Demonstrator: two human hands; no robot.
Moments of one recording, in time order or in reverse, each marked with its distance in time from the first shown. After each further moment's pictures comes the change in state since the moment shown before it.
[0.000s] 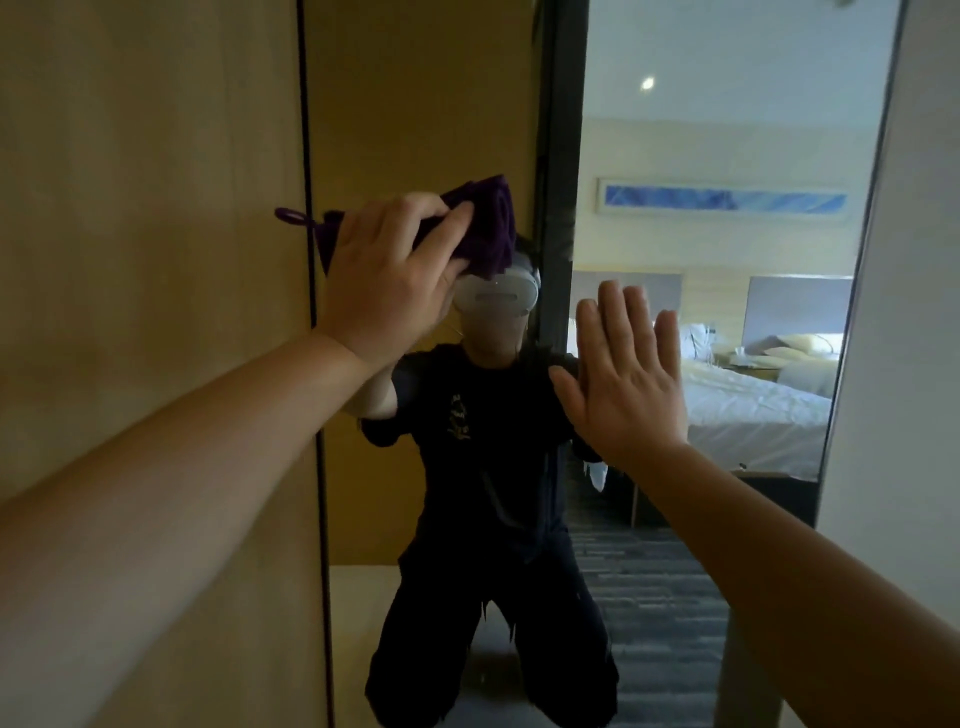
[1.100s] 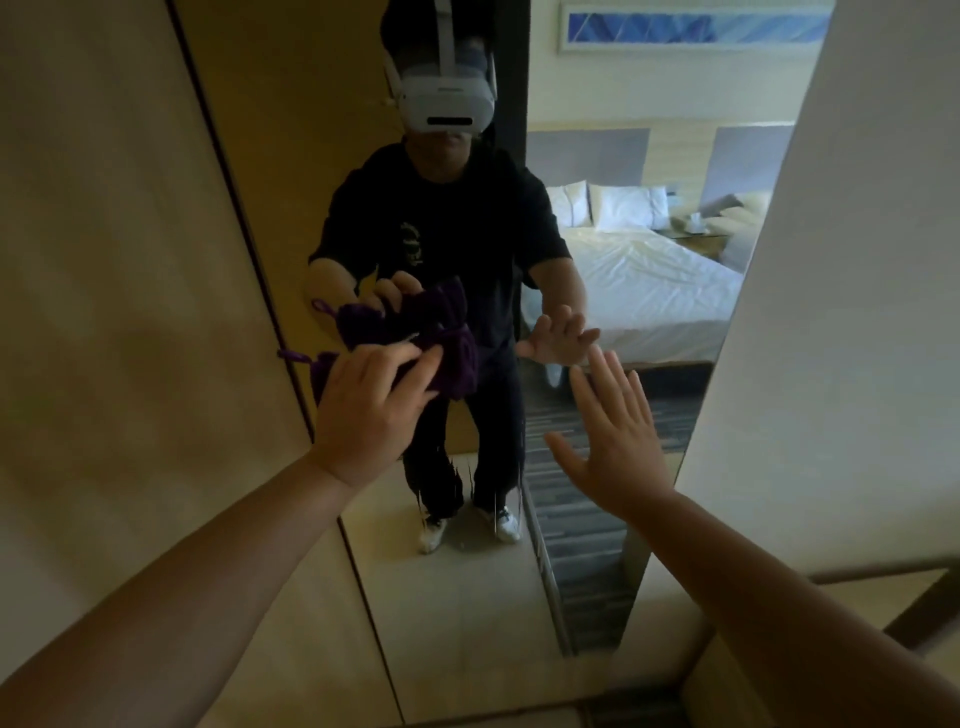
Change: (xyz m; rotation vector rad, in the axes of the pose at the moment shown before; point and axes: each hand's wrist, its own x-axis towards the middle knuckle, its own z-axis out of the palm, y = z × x) left_hand 0.124 -0.026 -0.036 -0.317 -0.392 -0.112; right_hand 0.088 0.058 -0.163 0.281 -0.382 0.069
